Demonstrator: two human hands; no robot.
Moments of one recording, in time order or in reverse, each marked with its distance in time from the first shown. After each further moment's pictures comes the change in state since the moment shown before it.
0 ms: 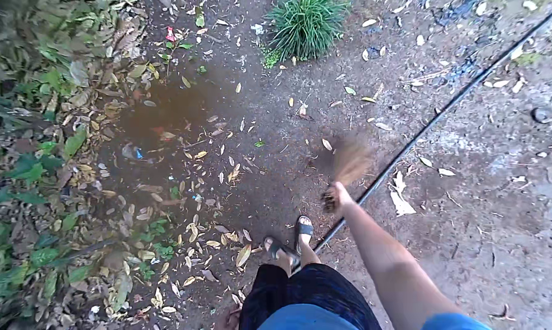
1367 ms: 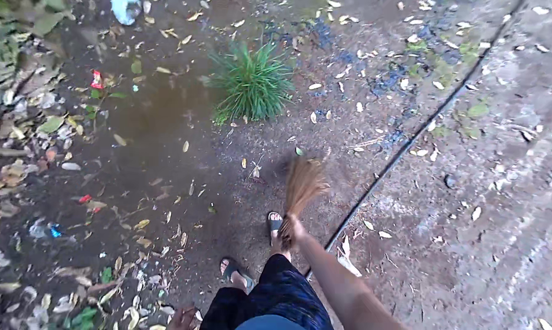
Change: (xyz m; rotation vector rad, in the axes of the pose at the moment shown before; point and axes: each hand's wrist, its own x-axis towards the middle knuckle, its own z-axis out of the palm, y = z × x) left_hand 0.112 0.515 0.067 0.159 0.023 0.055; right_hand 0.119 -0.363 -0.006 0.014 -0.038 0.104
